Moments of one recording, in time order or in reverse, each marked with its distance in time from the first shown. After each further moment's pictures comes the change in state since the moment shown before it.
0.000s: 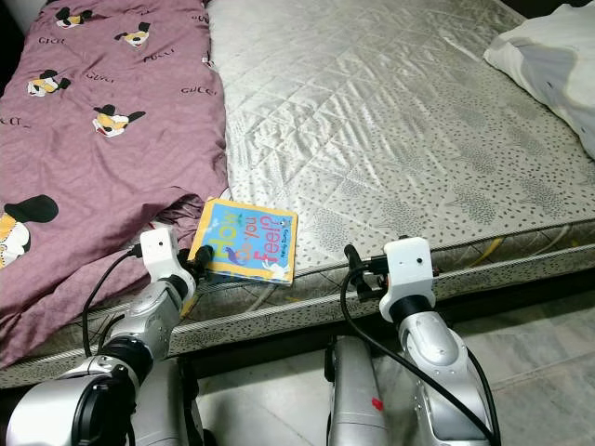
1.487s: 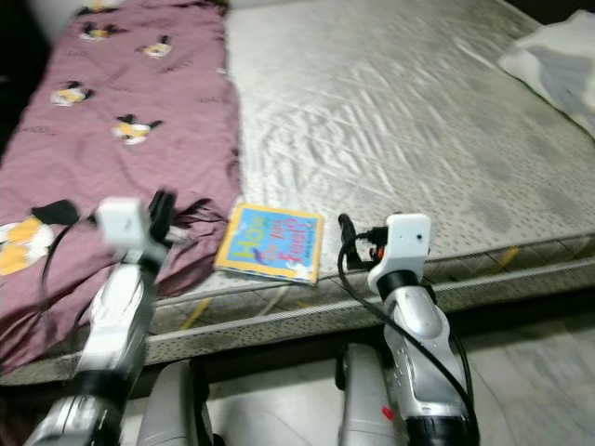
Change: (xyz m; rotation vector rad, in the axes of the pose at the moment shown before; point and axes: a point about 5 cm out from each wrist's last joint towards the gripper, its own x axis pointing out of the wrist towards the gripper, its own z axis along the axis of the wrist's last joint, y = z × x) left arm -0.048 0.006 0.054 0.287 -0.535 -0.078; right arm 0.033 0.011 0.022 0.226 -0.148 -0.032
